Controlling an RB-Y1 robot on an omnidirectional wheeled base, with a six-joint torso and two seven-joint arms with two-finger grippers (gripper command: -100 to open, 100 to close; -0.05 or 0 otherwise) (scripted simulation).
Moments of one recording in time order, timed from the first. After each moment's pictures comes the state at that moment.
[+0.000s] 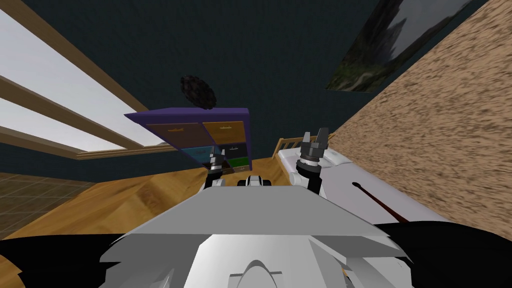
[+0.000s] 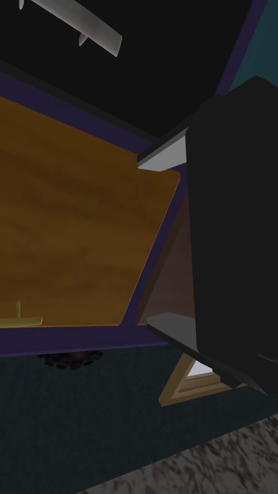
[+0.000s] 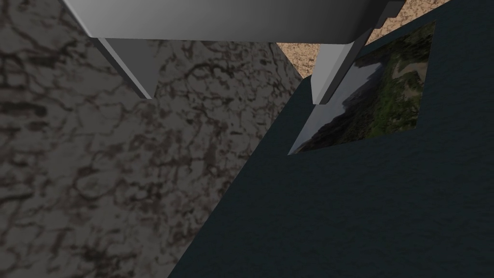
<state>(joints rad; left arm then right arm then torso) 0.41 0.12 0.00 -1.77 0.14 -0.66 0.20 0.46 0.01 -0.07 -2.32 0.03 -0.61 0.11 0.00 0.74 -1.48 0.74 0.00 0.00</state>
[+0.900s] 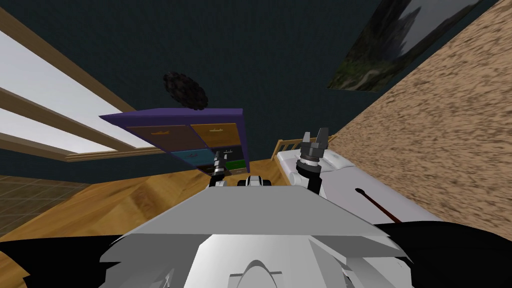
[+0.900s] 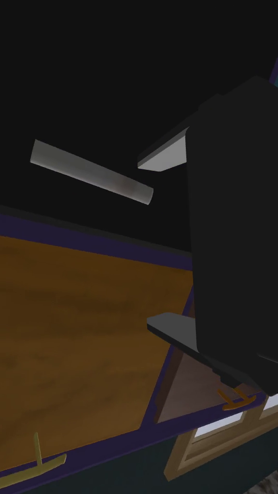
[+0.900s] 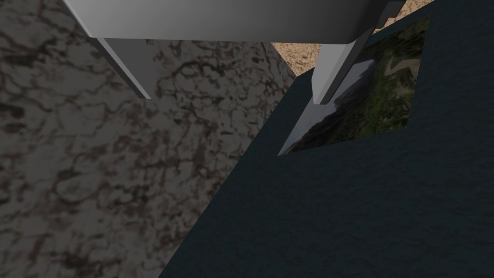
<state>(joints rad) 0.36 0.11 0.01 -1.55 0.18 -0.67 0.21 0.46 0.01 -0.07 -2.32 0.03 -0.61 0.11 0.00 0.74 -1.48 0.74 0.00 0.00</state>
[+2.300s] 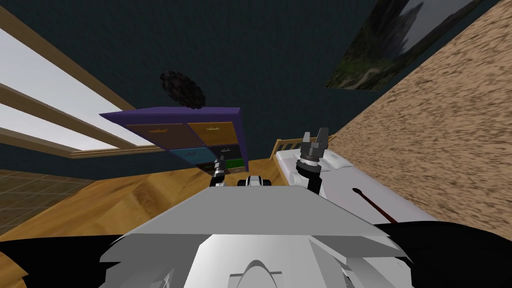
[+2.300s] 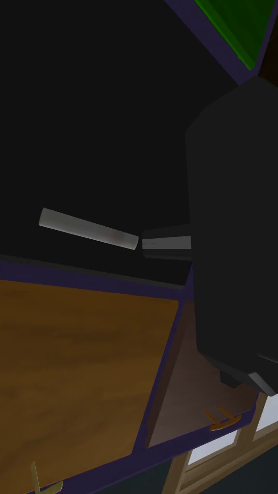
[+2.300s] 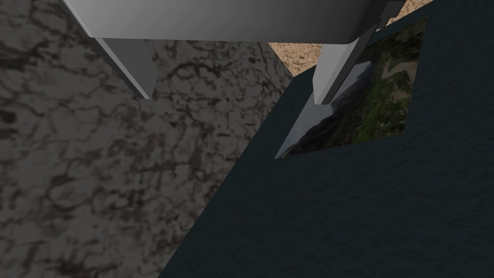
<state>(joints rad) 0.37 0.11 0.01 -1.50 0.20 -0.65 0.24 0.46 0.01 -0.07 -2.32 0.03 -0.61 0.11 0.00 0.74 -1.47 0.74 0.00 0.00</state>
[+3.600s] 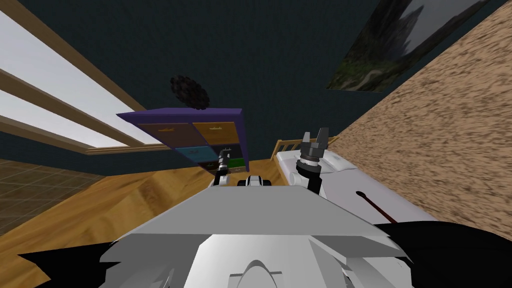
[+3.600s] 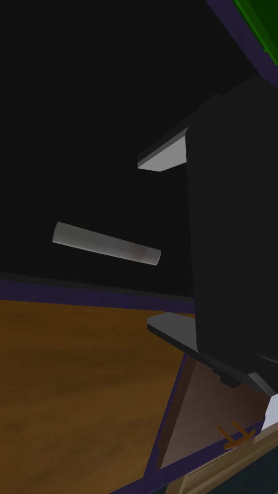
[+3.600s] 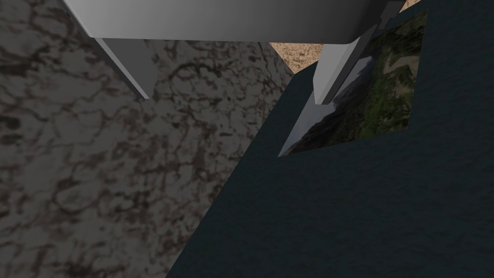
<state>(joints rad) 0.17 0.10 0.05 -1.29 0.18 -0.66 0.24 0.46 0.01 -0.07 -2.32 0.03 -0.61 0.11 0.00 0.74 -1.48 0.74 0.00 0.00</state>
